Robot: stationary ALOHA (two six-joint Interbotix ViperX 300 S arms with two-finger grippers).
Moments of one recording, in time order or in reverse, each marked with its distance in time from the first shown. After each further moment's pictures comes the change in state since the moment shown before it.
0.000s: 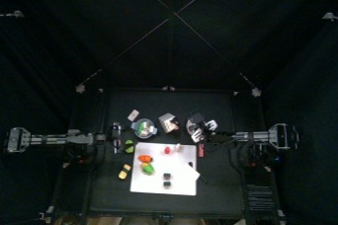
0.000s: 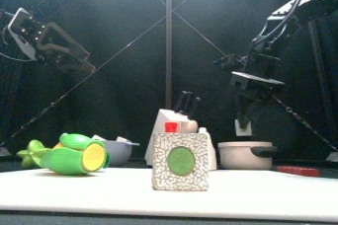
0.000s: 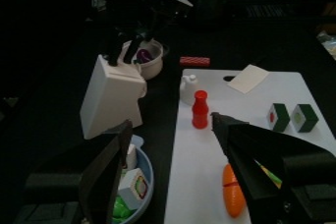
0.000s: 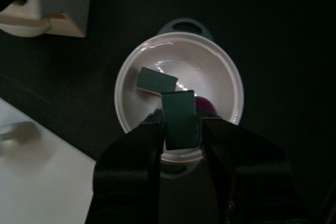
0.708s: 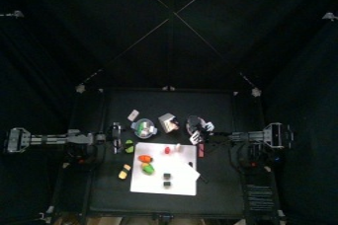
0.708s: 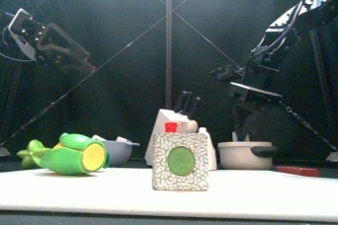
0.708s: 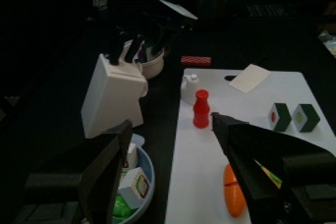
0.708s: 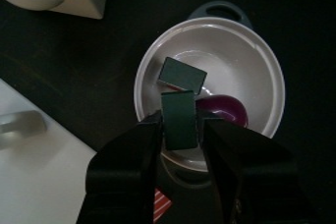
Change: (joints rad) left arm 0.003 -0.002 0.002 0.000 -0.002 0.000; right arm -0.009 0.072 0.021 0.002 -0.109 -0.009
